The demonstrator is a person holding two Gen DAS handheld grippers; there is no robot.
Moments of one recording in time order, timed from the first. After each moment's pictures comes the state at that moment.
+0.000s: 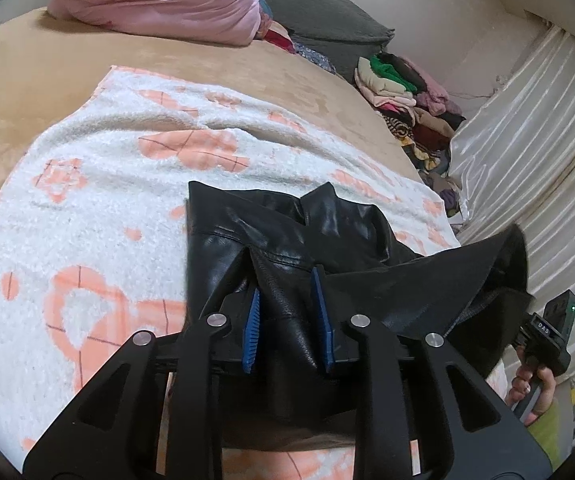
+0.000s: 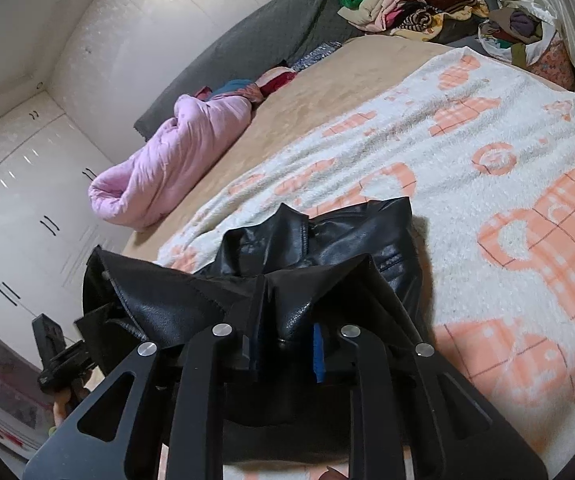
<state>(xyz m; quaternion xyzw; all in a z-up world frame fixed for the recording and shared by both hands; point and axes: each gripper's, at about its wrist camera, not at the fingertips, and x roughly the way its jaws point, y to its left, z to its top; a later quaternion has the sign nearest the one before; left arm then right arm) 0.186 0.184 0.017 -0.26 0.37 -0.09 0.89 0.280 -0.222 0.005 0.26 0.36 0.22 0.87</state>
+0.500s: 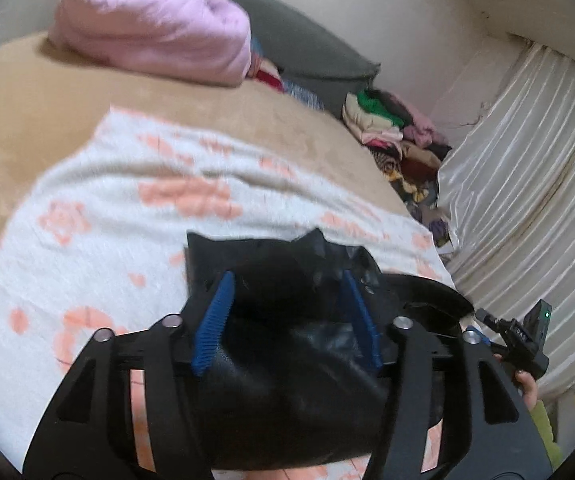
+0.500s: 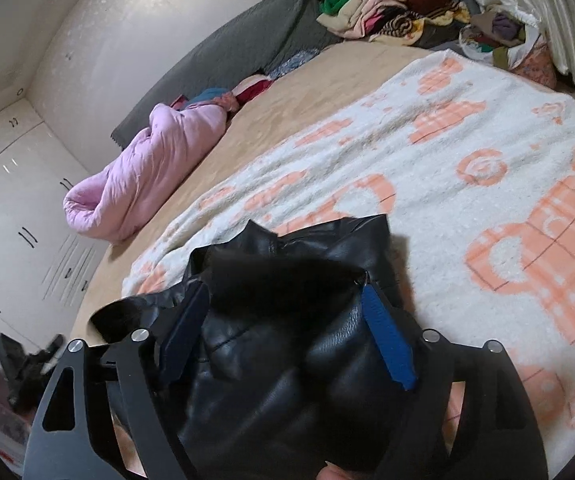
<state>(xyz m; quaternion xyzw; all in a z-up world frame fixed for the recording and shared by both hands) 0.171 0.197 0.042 -0.25 0.30 -0.08 0.92 0.306 -0.226 -0.011 0.25 0.35 0.18 0.89</state>
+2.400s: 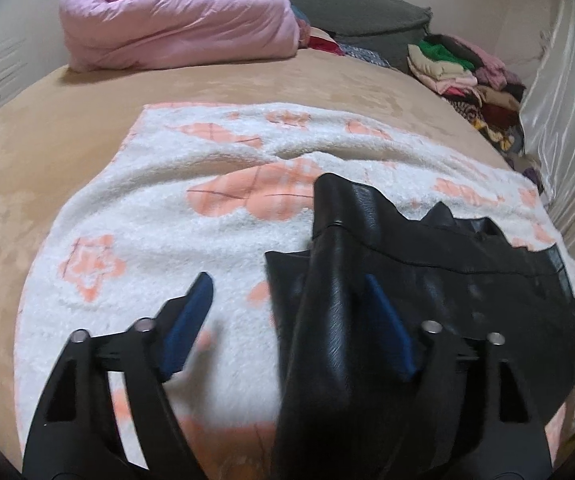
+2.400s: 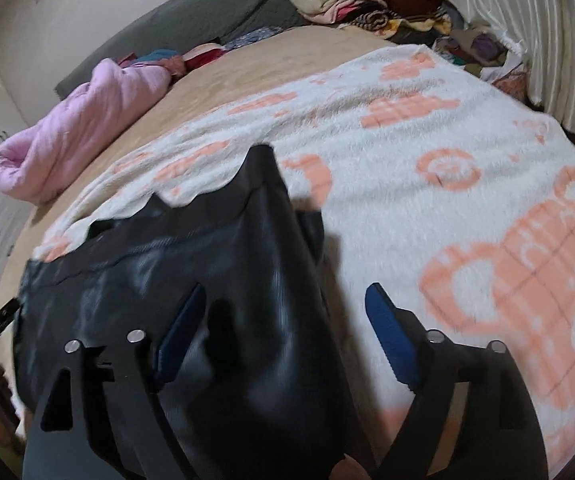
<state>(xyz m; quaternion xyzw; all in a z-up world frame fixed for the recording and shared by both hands) 0.256 0.200 -0.015 -0.13 0.38 0.04 0.91 0.352 -0.221 -0.061 0.15 0.41 0.09 0.90</state>
